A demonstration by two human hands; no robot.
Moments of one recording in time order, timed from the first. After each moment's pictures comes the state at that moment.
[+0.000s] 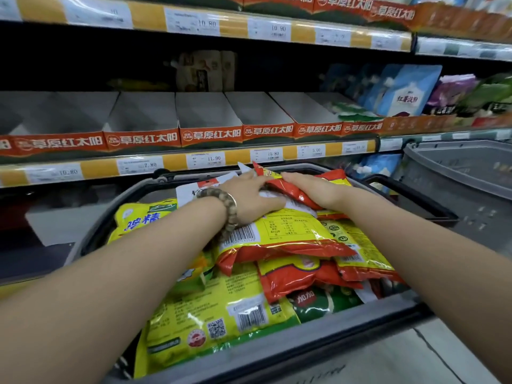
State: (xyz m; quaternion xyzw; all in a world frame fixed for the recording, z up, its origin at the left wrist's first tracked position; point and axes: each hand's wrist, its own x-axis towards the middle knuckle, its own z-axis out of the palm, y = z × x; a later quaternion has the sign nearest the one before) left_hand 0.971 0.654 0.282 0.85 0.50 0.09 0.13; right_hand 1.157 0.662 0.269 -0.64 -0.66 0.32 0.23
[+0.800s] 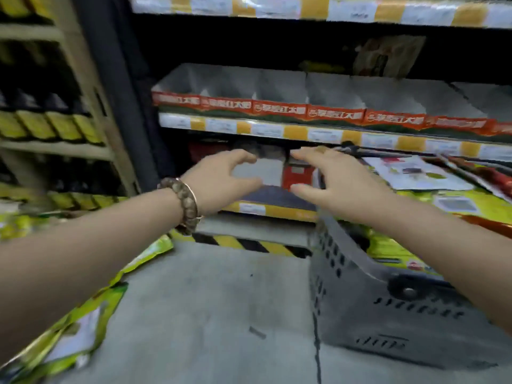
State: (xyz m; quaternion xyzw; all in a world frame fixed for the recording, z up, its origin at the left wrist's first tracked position) left_hand 0.640 0.478 0.302 0.70 0.64 0.27 0.14; right_hand 0.847 0.516 0.314 -0.44 -0.89 0.02 0.15
